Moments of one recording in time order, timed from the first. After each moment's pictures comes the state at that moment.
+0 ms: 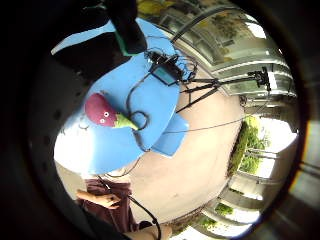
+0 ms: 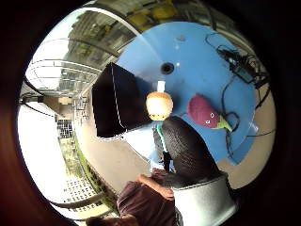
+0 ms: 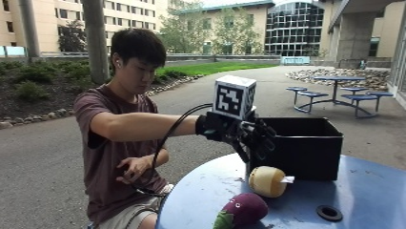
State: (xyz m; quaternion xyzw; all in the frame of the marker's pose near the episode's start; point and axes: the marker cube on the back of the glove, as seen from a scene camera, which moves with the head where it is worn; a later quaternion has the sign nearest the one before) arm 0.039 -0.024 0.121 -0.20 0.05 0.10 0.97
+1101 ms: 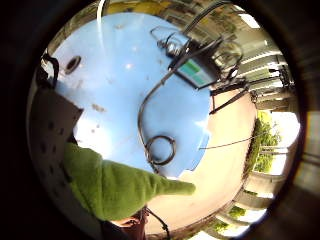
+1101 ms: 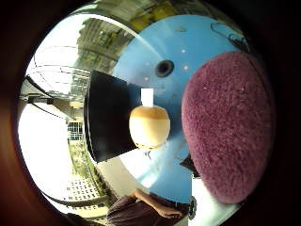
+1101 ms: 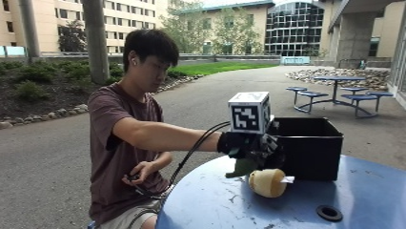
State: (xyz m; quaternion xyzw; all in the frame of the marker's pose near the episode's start) arm 0.027 -0.059 0.199 -0.10 -0.02 0.07 0.99
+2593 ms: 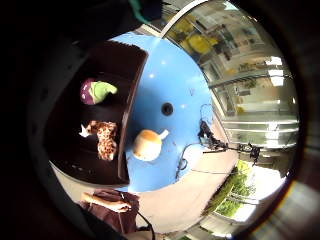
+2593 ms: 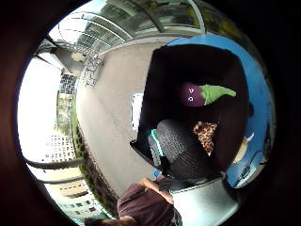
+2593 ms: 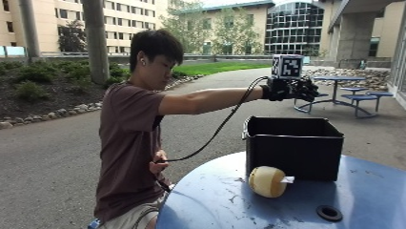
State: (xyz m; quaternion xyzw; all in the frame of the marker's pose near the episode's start) arm -0.305 -0.150 0.143 -0.17 0.05 -0.17 0.97
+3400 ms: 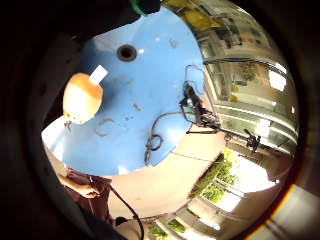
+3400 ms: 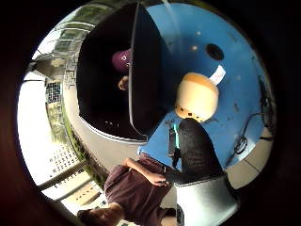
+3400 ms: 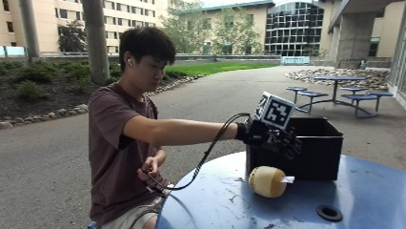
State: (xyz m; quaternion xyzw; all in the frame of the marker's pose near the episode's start) arm -0.100 -0.072 0.208 -0.31 0.08 -0.15 0.94
